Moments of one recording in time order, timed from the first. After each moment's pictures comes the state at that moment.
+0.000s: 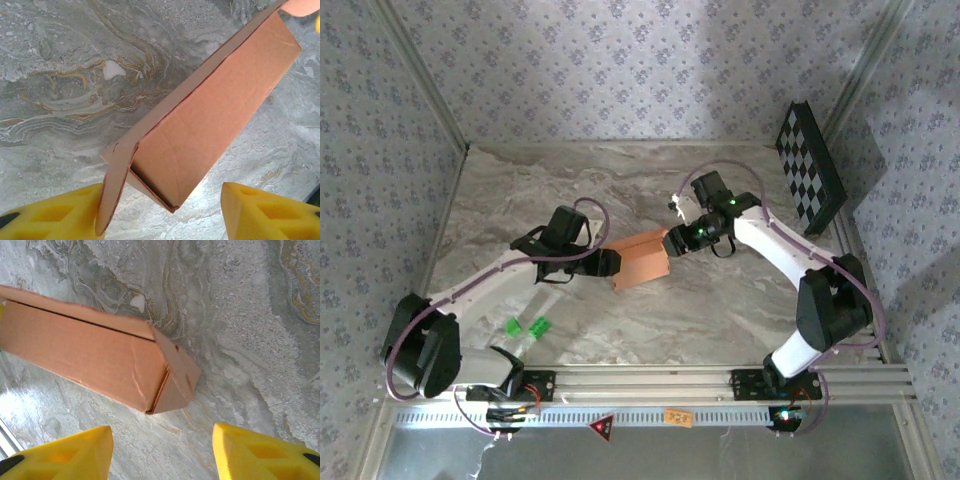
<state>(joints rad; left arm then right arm) -0.57 1.33 0.86 -0.46 0.34 -0.42 0.47 1.59 1.23 -0.77 -0.40 0.00</state>
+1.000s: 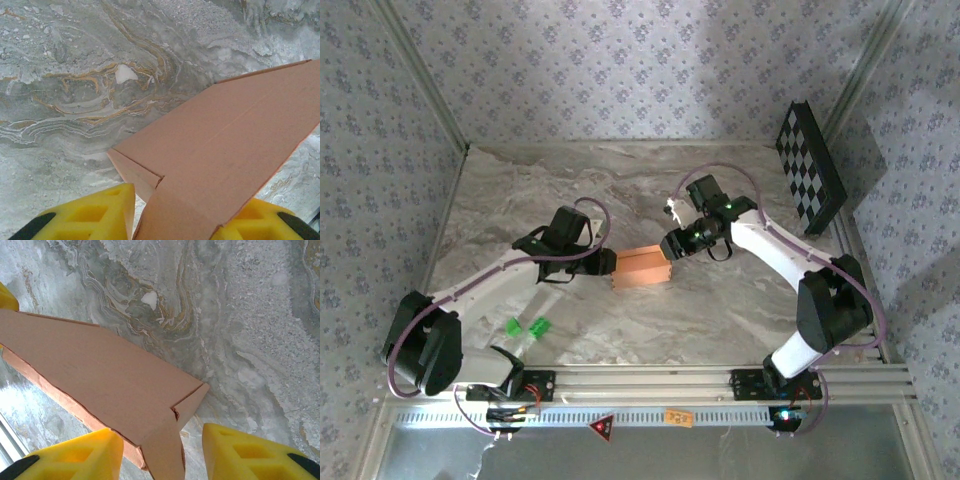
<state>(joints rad) -0.58 1.34 0.86 -0.45 0.30 -0.44 0.50 1.58 1.21 -0.73 -0.40 -0.01</state>
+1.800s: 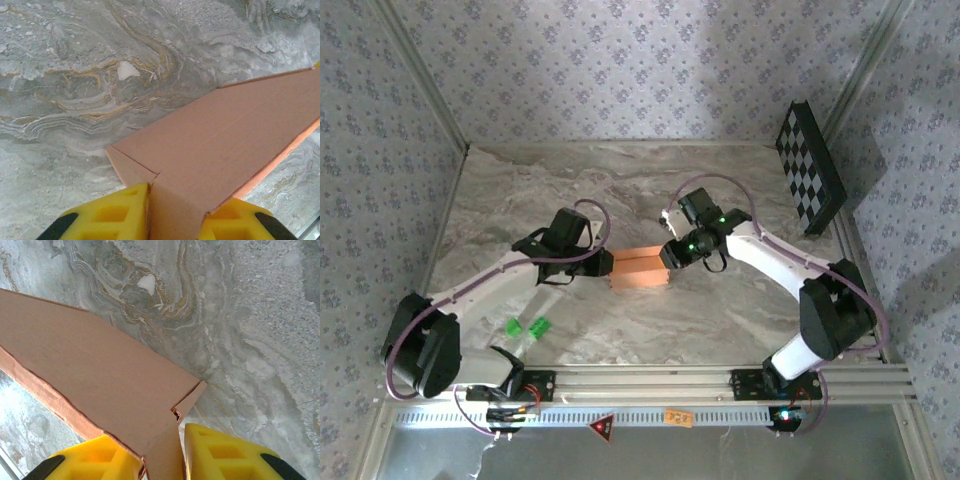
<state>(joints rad) -0.58 1.32 0.85 -0.46 0.28 -0.43 0.58 1.54 1.11 -0.66 -0.31 0.05</state>
